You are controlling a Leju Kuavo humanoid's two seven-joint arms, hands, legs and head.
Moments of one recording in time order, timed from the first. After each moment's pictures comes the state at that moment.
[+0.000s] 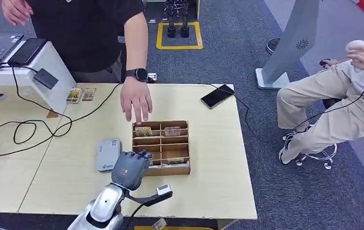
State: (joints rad) left arm -0.16 0.03 -0.52 -1.20 -1.47 0.39 0.05; right arm -0.13 0.23 -1.37 -0.43 0.53 -0.69 -0.70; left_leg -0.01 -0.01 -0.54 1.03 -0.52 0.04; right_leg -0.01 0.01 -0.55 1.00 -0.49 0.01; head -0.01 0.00
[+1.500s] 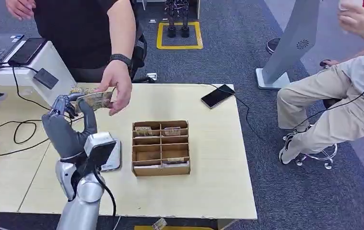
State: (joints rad) left arm -0.24 -0.19 -0.18 -1.59 -0.83 0.70 -0.34; right arm -0.14 0.23 -1.39 -0.44 0.62 -0.69 -0.70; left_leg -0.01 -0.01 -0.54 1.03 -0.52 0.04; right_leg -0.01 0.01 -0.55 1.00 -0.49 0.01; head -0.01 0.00
